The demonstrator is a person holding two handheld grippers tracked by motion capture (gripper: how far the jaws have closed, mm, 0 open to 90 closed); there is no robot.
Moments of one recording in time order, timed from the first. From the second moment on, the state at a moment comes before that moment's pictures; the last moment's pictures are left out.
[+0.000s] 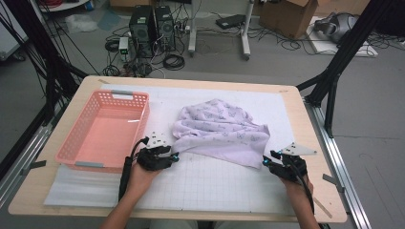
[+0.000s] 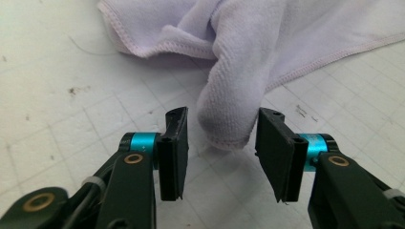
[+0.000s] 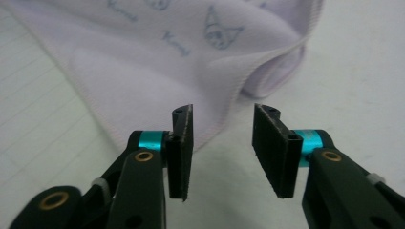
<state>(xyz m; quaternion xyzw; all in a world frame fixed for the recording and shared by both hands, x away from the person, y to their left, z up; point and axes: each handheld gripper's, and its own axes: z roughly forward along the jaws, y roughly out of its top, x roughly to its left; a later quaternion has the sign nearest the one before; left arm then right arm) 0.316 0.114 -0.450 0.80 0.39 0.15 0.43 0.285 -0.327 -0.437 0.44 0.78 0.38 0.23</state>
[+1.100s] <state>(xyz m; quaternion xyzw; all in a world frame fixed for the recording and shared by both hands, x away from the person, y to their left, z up) 0.198 0.112 -0.449 0.82 0.35 0.13 0.44 0.181 -0.333 -0.433 0.43 0.80 0.37 0.20</state>
